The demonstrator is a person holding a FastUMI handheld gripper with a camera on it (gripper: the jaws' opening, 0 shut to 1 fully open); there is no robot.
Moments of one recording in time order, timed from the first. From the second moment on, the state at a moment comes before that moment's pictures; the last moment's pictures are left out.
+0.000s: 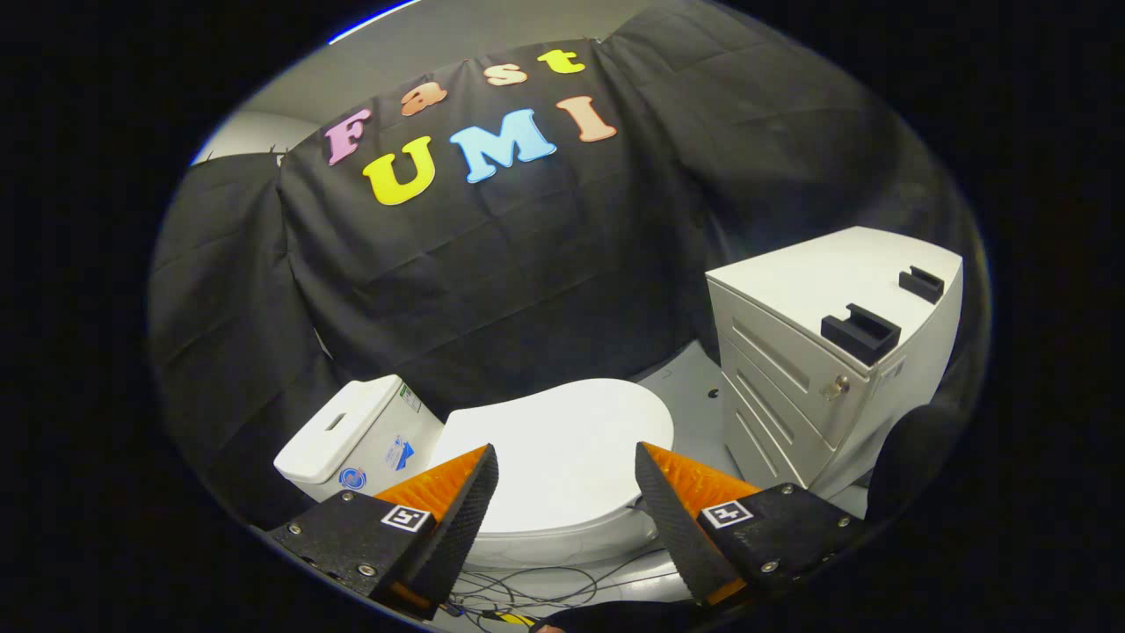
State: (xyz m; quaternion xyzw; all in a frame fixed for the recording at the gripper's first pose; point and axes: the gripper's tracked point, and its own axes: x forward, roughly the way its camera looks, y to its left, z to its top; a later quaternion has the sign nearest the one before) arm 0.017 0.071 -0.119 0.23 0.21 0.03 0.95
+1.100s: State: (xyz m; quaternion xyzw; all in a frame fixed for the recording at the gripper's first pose) arm 0.016 0.044 -0.304 0.49 0.34 -0.15 0.79
